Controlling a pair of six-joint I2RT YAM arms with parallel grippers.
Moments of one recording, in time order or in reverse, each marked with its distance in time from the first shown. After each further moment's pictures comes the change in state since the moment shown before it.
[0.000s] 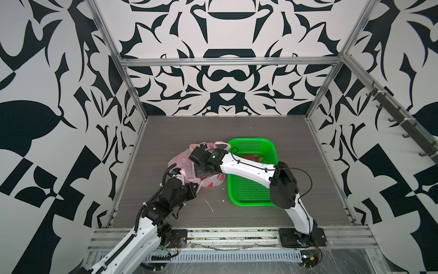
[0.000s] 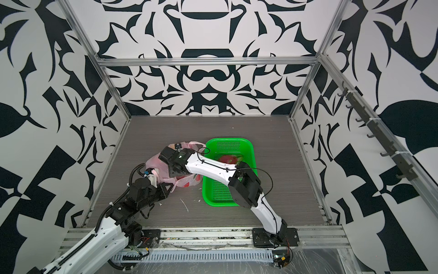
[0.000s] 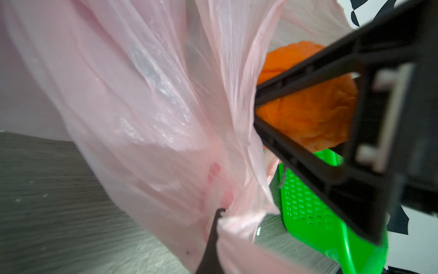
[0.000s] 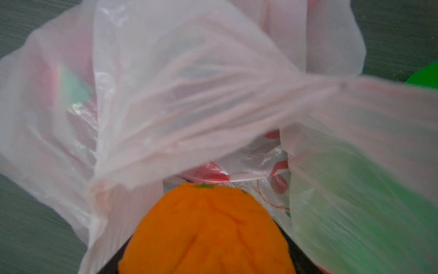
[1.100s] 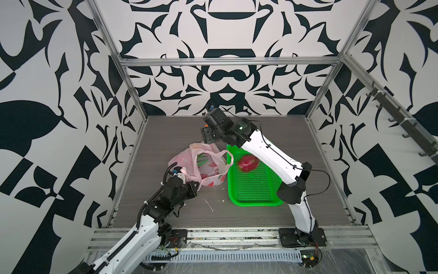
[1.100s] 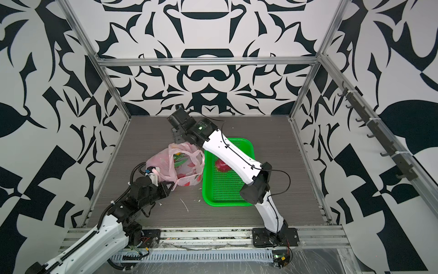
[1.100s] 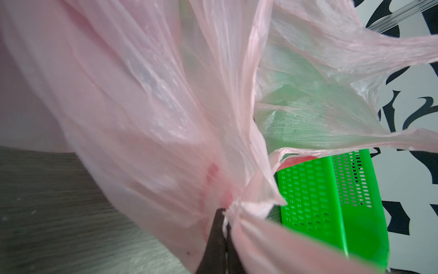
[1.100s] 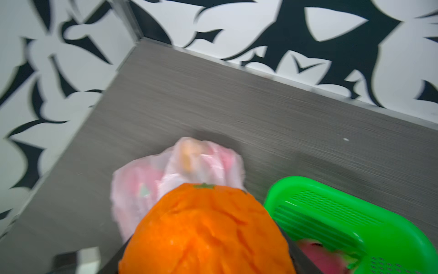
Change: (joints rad) left arm 0.000 0.038 0.004 0.055 0.000 0.018; right arm -0.169 -0.078 0.455 -0.178 0.130 -0.370
